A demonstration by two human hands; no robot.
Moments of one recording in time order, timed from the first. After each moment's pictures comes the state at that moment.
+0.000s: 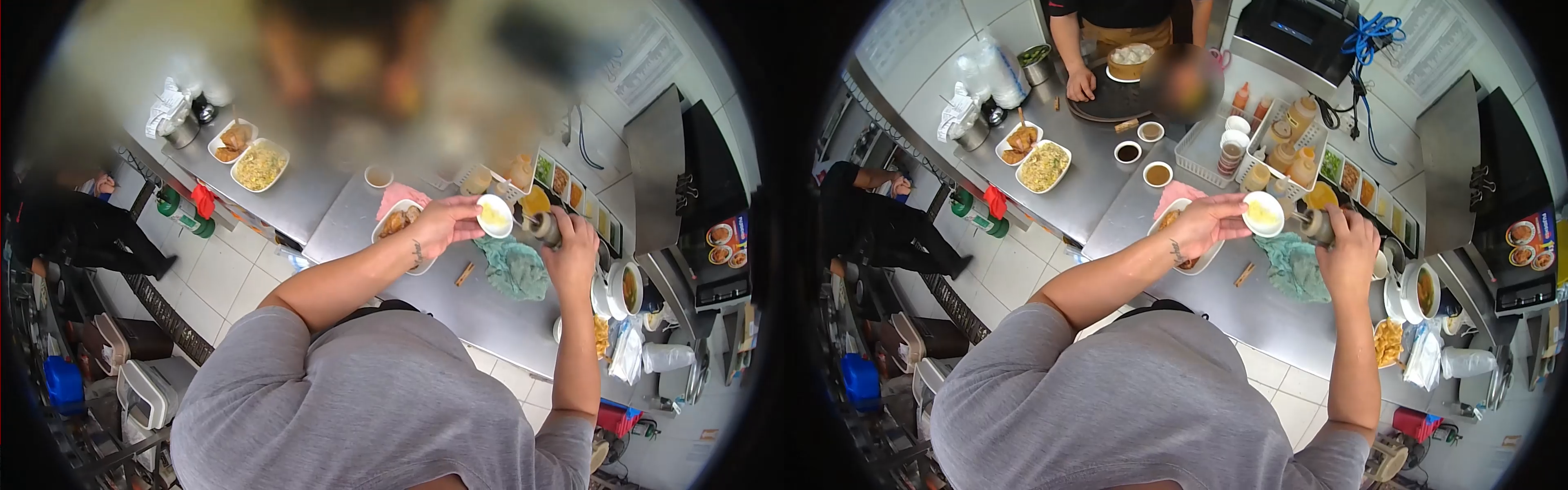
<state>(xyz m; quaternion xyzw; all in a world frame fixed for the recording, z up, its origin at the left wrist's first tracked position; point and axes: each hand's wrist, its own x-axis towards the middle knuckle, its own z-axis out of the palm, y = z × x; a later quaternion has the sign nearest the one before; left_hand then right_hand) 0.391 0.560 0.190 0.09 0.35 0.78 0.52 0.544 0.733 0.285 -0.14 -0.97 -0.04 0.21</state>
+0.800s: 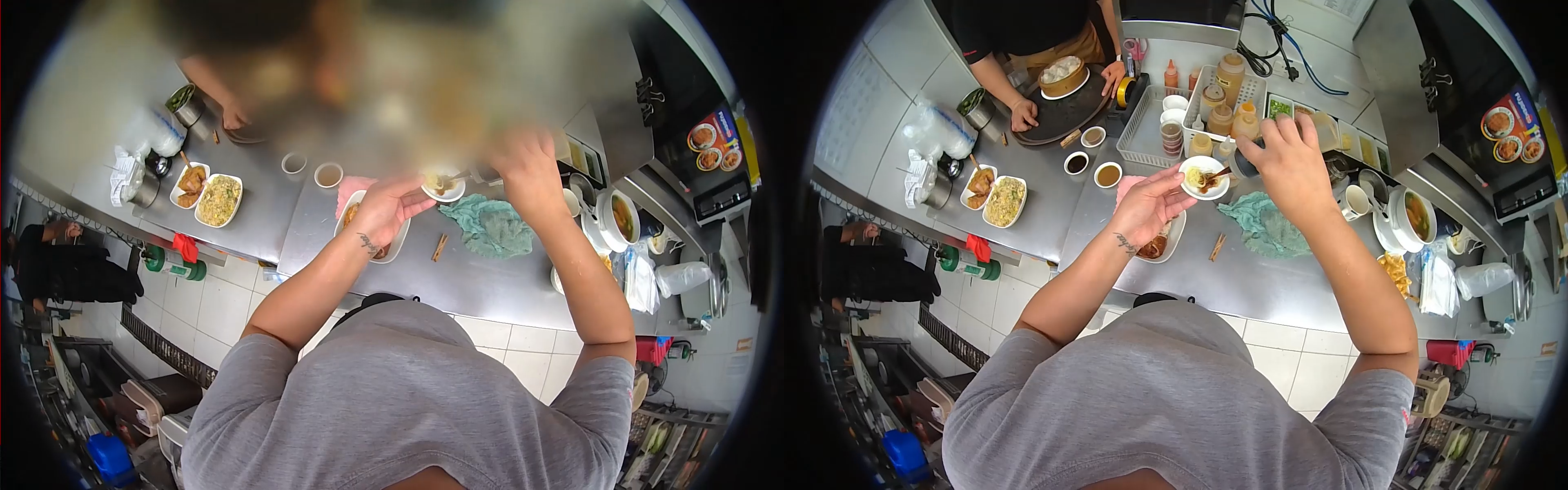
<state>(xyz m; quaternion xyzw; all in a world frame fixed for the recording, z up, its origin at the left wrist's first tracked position) 0.395 0.565 0.206 0.08 0.37 0.78 0.50 0.520 0.754 0.303 0.03 -0.95 -0.18 0.25</state>
